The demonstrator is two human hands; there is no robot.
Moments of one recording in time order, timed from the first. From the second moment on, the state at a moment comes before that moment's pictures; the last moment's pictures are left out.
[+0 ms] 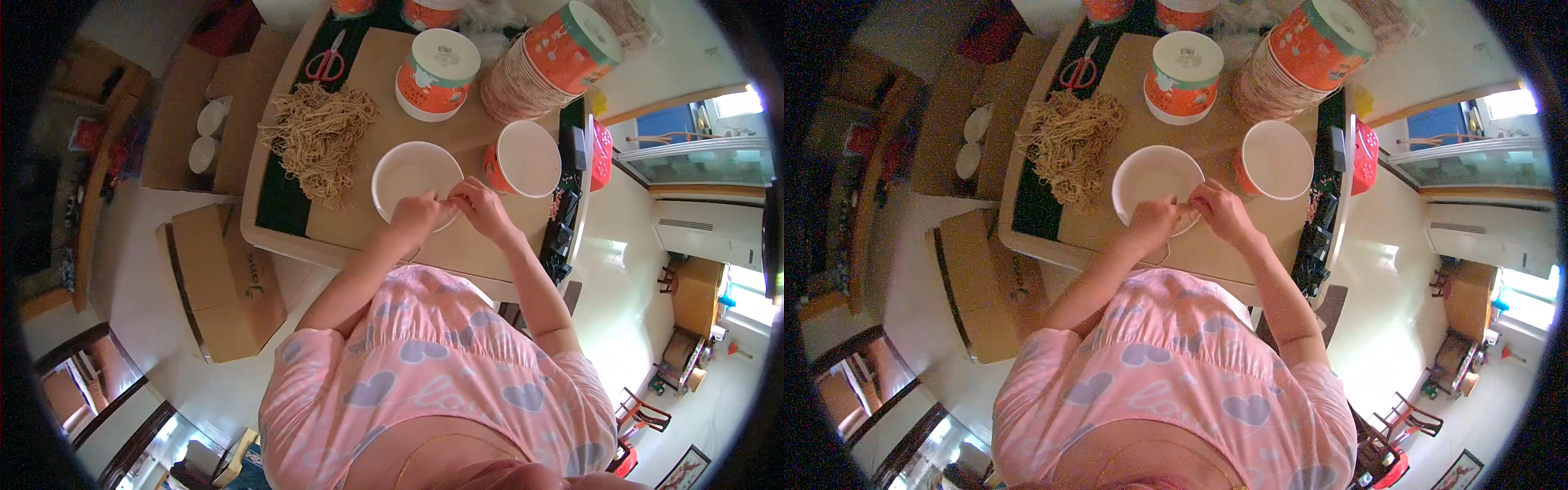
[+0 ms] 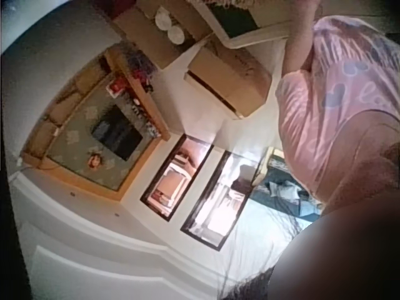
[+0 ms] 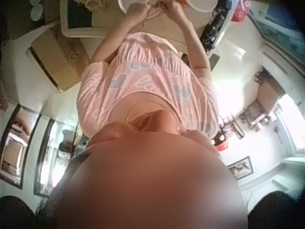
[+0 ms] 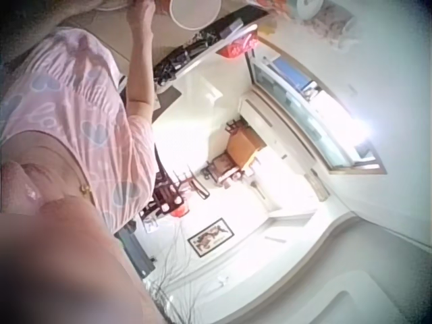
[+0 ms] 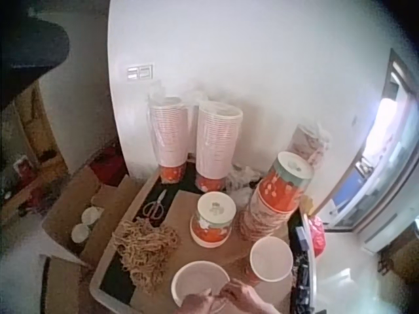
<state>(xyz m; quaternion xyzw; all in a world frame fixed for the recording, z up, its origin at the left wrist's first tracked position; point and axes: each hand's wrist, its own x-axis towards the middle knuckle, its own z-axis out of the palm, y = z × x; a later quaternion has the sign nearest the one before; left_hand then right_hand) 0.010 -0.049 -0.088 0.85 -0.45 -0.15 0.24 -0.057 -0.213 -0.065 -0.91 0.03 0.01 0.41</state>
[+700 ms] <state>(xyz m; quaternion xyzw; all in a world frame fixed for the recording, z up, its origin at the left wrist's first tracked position) 0.030 -0.053 -0.112 0.48 0.00 -0.58 0.66 -0.080 -0.162 -0.080 -0.84 0.20 -0.23 0.45</state>
